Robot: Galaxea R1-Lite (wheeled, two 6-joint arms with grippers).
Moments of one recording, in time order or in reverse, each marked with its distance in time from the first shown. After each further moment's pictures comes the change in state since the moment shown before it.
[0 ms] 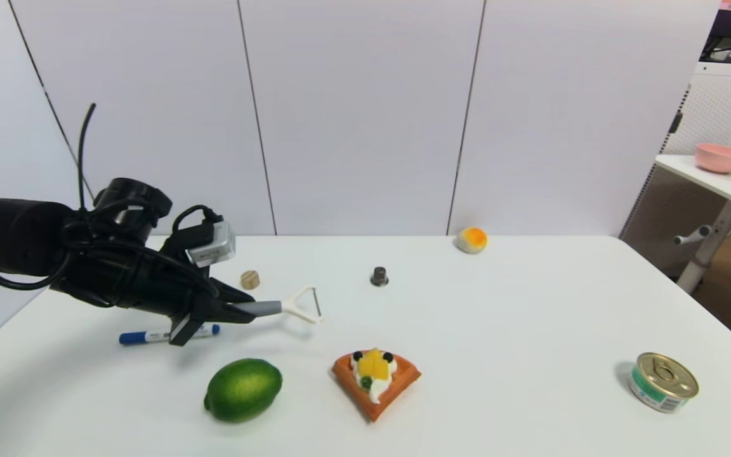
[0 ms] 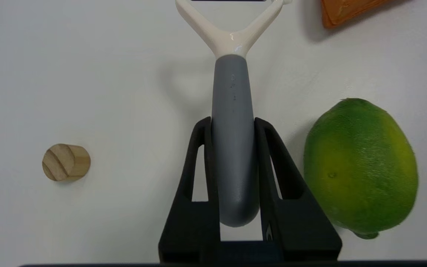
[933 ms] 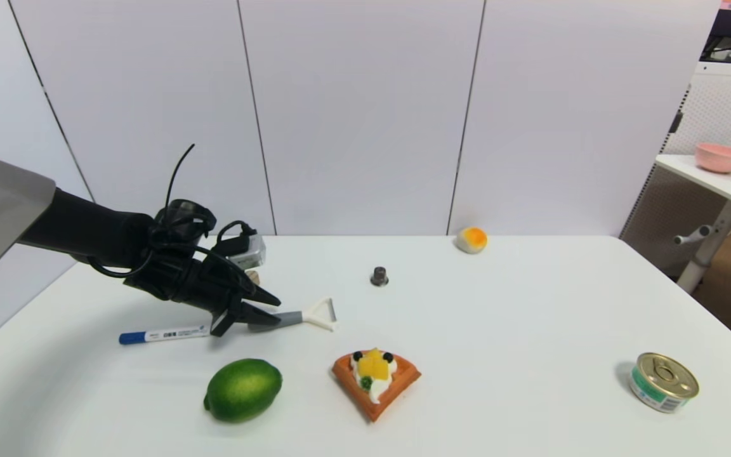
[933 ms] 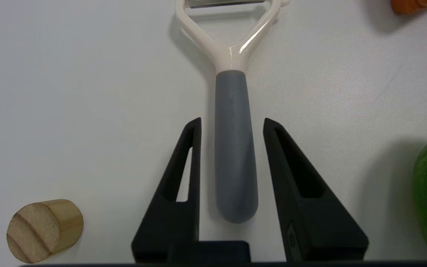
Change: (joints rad) left arm 0.003 0.267 -0.159 -0.003 -0.076 0.067; right arm 0.000 0.000 0.000 0.000 0.000 0.000
